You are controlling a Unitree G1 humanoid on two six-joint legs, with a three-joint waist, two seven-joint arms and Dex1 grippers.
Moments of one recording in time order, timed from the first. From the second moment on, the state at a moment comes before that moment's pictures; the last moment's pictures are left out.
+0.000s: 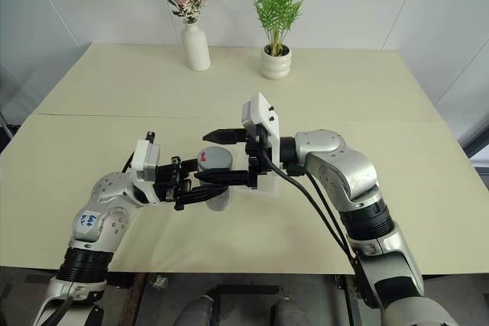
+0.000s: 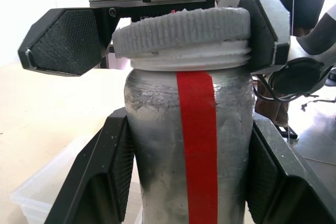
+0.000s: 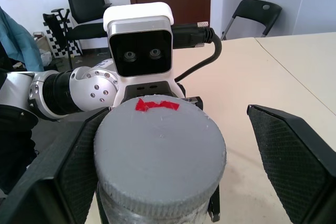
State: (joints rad) left arm -0.44 0.45 0.02 -0.03 -0.59 0.18 -1.18; right arm -0.84 -0.39 0.19 -0.12 0.57 0.64 1.05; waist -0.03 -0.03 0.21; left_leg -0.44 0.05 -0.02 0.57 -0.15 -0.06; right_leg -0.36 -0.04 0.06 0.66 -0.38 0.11
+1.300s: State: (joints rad) left arm -0.43 0.45 0.02 -0.03 -0.59 0.18 -1.19; right arm -0.81 -0.39 0.15 -0.16 0.69 0.77 1.02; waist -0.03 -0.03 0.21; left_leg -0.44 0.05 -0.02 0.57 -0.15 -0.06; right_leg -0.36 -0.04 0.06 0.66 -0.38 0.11
